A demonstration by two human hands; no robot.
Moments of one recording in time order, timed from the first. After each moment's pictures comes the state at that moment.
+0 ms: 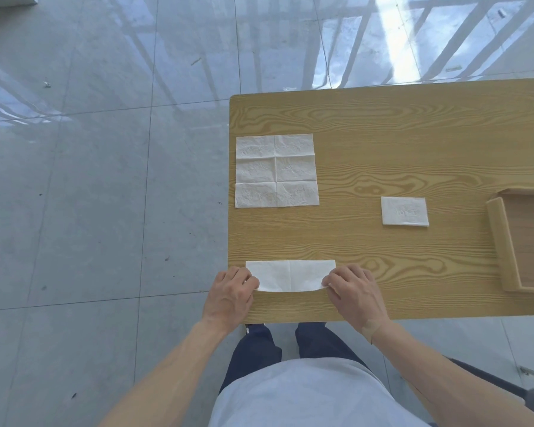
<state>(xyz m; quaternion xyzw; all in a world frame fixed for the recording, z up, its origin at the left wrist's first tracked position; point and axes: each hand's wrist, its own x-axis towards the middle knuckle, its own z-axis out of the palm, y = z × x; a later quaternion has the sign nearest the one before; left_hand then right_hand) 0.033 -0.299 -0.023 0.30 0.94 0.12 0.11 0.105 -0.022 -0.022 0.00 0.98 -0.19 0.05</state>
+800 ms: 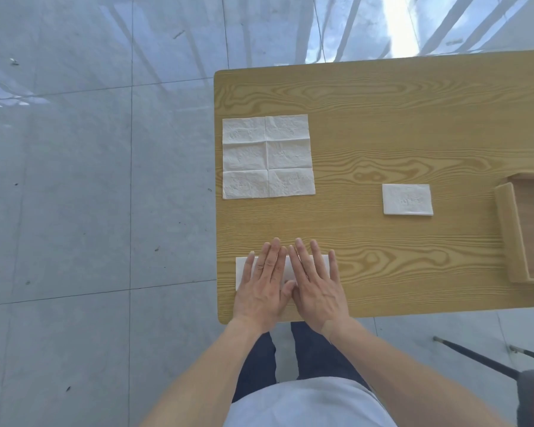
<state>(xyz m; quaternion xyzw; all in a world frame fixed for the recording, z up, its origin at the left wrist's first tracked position) 0.050 -0.228 -0.058 0.27 0.94 0.04 0.20 0.092 -0.079 -0.058 -0.01 0.98 -0.09 0.15</state>
